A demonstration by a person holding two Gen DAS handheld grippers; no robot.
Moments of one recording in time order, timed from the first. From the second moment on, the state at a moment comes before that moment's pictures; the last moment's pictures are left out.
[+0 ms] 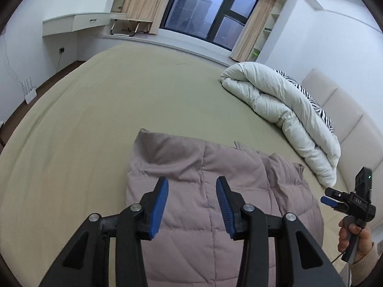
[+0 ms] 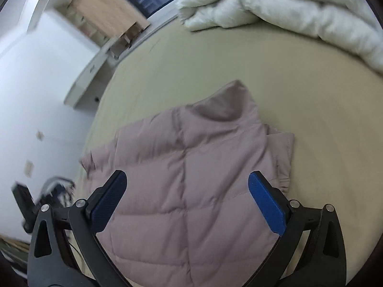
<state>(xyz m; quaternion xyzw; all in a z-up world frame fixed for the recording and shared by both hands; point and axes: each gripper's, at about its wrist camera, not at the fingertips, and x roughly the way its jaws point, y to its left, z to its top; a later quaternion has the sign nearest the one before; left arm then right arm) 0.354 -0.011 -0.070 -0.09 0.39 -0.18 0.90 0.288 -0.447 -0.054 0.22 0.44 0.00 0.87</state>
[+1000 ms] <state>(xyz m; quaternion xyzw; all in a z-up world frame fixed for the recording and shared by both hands) 0.474 -0.124 -0.208 0.10 0.42 -0.13 0.89 0.474 -0.337 -0.197 0.08 0.49 -0.02 0.87</state>
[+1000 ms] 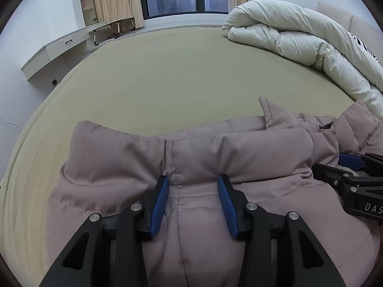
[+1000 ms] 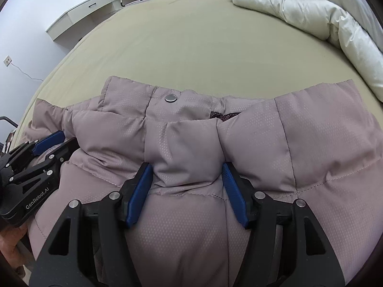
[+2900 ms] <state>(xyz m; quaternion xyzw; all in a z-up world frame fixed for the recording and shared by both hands) 0.340 -0.118 -0.207 0.10 0.46 -0.13 0.87 0.233 -0.326 -0.182 0.01 0.51 -0.05 0.86</state>
